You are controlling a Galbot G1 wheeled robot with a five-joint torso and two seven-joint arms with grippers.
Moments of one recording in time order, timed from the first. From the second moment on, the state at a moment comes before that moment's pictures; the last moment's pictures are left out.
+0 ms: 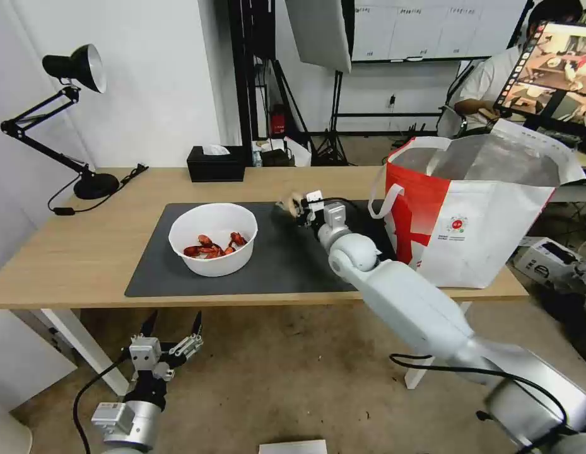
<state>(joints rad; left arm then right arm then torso) 1.75 -1.25 -0.56 -2.09 -0.33 -0.19 -0.07 -0.38 1.15 -0.33 1.47 0.68 -0.19 0.26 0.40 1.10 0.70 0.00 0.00</state>
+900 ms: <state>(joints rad) 1.76 -1.25 -0.55 -2.12 -0.32 -0.18 -0.07 -0.62 0.78 0.09 1.89 0.55 -0.02 0.44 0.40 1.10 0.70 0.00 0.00</state>
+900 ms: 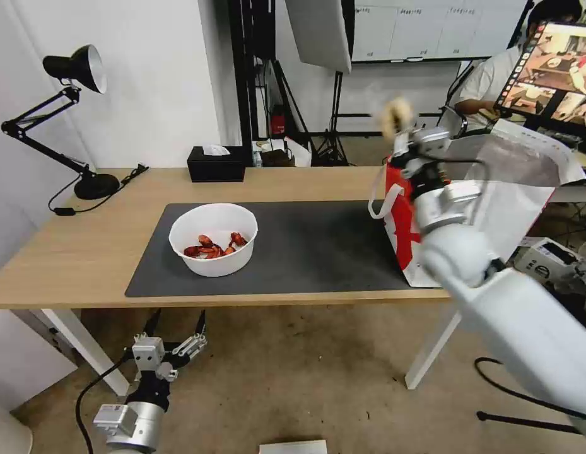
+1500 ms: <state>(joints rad) 1.76 -1.23 -0.53 -2.13 -0.32 -0.19 -0.07 -0.72 0.75 0.19 1.88 0.63 -0.04 0.45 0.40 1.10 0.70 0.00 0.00</state>
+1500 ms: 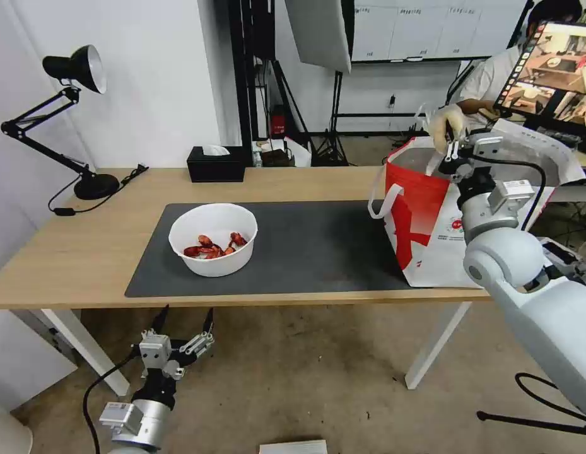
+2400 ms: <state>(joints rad) 1.77 -1.24 -0.51 -2.14 -0.31 -0.19 -0.07 -0.83 0.74 0.26 1.93 0.70 -0.09 0.51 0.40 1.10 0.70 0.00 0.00</state>
